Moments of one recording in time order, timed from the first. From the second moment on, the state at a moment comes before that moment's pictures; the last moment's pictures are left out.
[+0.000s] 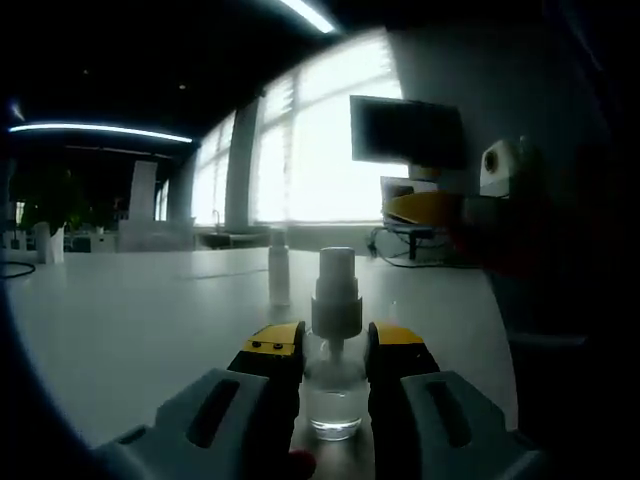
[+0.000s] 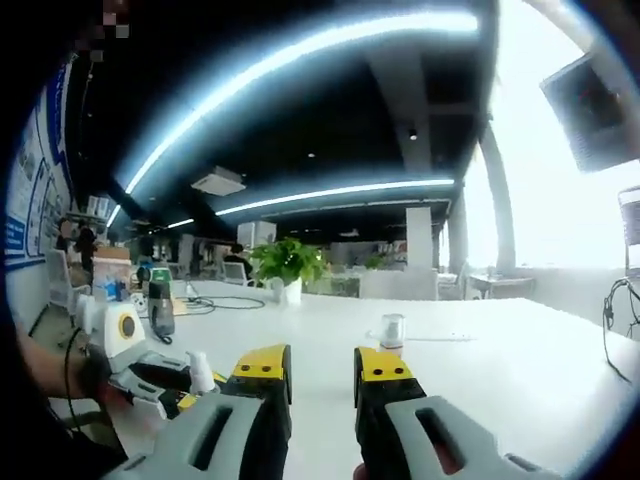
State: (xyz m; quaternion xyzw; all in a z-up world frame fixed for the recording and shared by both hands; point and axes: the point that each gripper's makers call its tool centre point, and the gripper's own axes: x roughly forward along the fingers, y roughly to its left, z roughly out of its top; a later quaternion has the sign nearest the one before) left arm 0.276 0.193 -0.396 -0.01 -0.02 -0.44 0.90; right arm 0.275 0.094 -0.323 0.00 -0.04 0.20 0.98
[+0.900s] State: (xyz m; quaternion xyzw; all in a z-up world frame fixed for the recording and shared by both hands) left arm 0.279 0.195 -0.398 0.00 -0.02 -0.43 0.90; right arm 0.262 0.069 -0.395 -0.01 0.03 0.15 0.99
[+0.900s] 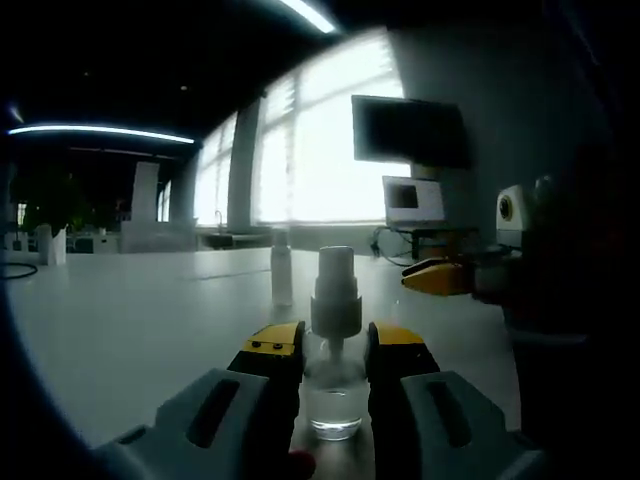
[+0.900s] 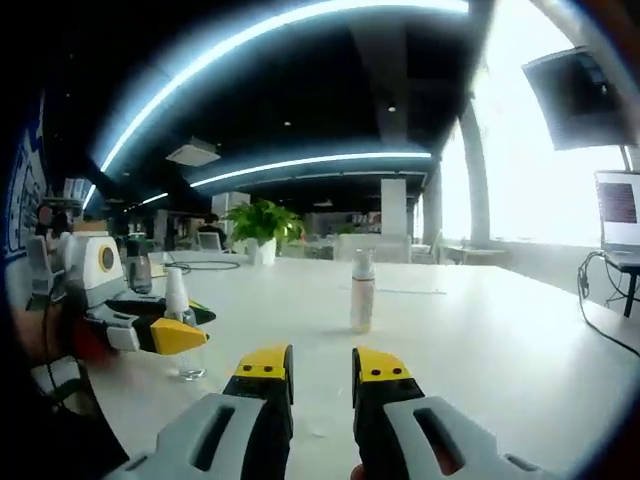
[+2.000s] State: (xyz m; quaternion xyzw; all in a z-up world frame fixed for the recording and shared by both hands) left arm 0.277 0.193 -0.398 0.00 -0.02 -0.43 0.90; right arm 0.265 0.070 -0.428 -0.06 0.06 0.16 0.98
